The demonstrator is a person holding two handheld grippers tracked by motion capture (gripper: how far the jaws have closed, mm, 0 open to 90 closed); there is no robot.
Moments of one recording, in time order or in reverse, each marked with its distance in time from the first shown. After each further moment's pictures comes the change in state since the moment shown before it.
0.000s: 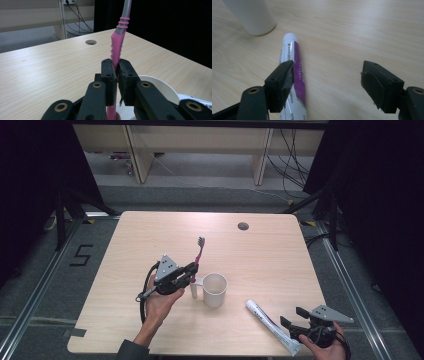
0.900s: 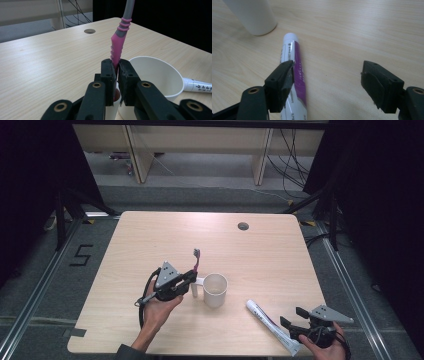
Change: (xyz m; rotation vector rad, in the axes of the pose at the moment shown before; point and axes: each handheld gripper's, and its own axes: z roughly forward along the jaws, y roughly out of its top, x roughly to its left) left arm -0.001 -0.017 -0.003 0.059 -0.008 0.025; right arm -0.003 0.001 -0.001 -0.006 -0.013 -0.052
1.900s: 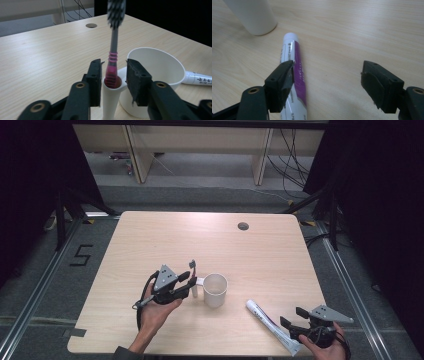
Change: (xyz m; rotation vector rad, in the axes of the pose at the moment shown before) left arm 0.001 -0.006 -0.006 0.016 0.017 -0.009; right arm -0.001 0.000 0.001 0.005 -0.007 -0.006
